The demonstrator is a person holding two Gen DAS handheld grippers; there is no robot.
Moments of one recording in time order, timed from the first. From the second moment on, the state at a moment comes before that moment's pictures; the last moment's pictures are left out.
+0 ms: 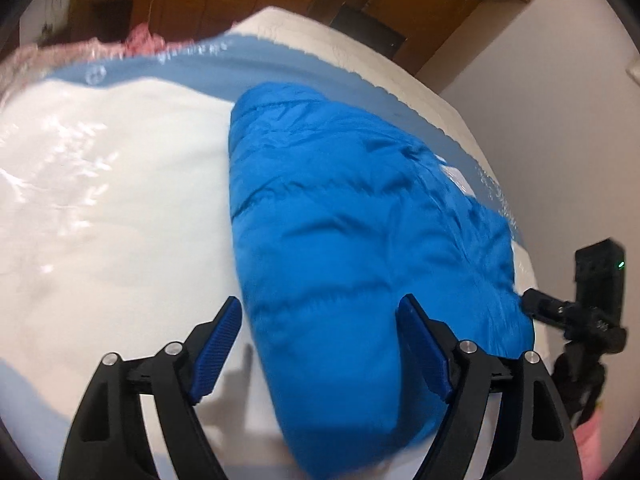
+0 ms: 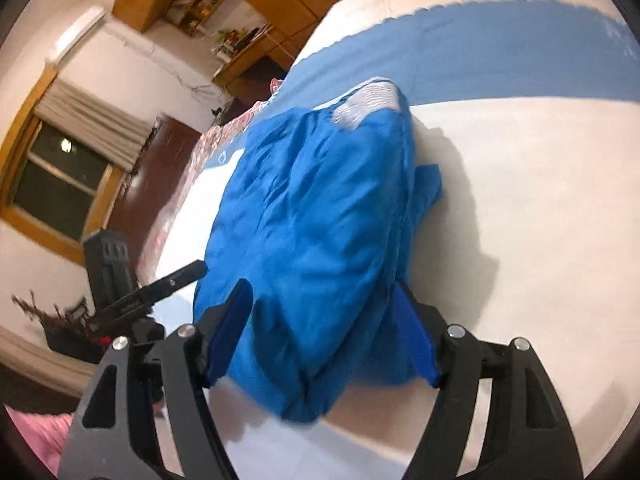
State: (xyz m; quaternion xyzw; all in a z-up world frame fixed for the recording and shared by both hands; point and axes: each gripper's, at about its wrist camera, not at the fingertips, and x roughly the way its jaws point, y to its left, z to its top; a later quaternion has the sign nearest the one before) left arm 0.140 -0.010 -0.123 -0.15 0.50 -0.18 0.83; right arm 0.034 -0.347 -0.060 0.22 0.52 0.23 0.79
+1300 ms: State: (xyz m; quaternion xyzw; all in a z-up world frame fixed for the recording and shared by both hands) left arm 0.001 -0.015 -0.016 0.00 0.46 -0.04 0.89; right arm -0.092 -0.271 0.043 0.09 0.52 0.06 0.85
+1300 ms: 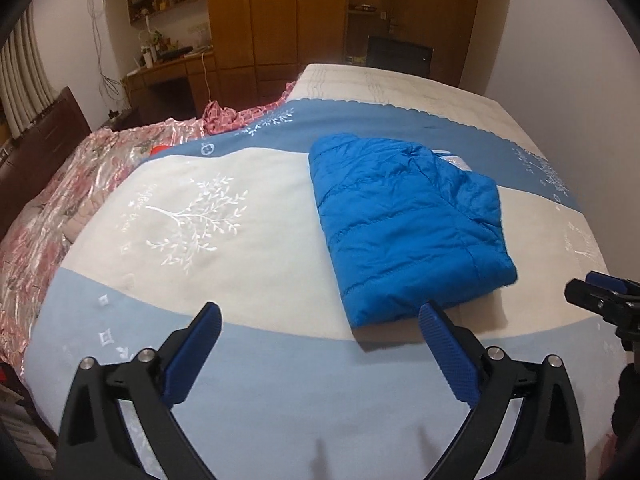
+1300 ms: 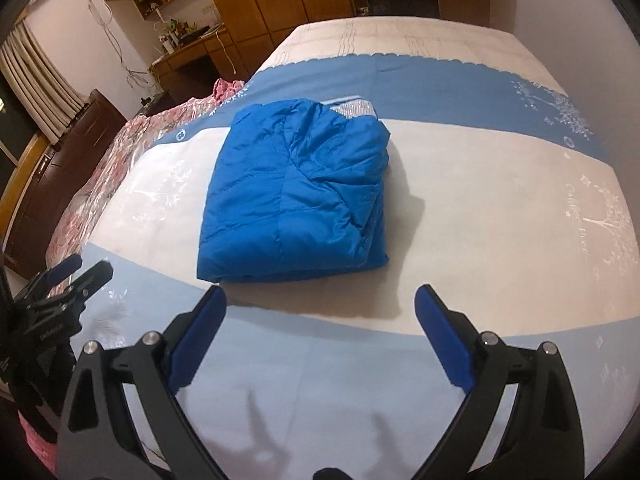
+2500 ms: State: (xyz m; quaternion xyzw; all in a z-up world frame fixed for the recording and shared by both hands) left arm -0.027 -0.009 0.002 0.02 0.46 -0.05 0.89; right arm -0.119 -0.252 0.058 0.08 0.53 0.04 0.84
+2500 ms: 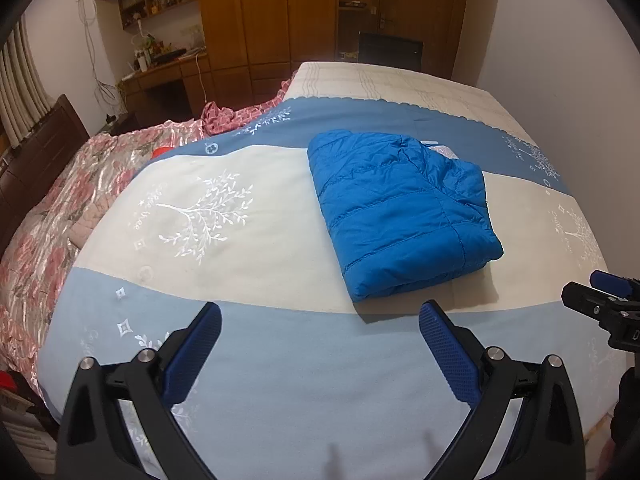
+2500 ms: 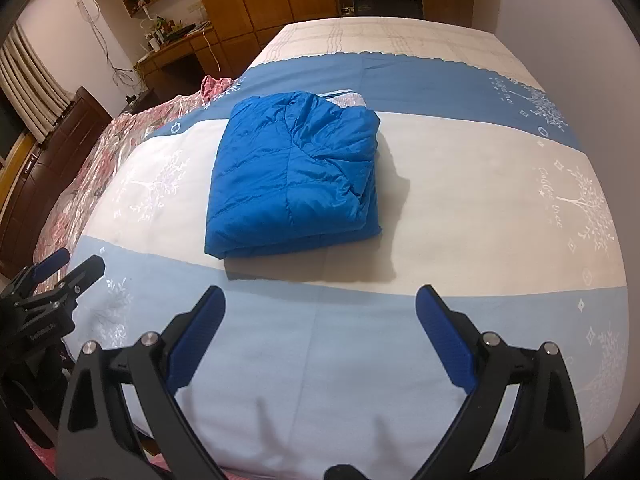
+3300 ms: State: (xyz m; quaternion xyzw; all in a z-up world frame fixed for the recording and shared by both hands) left arm -0.029 -0.009 0.003 0.02 0.46 -0.05 0.88; right arm -0.116 -0.254 0.055 0.08 0.53 0.04 0.84
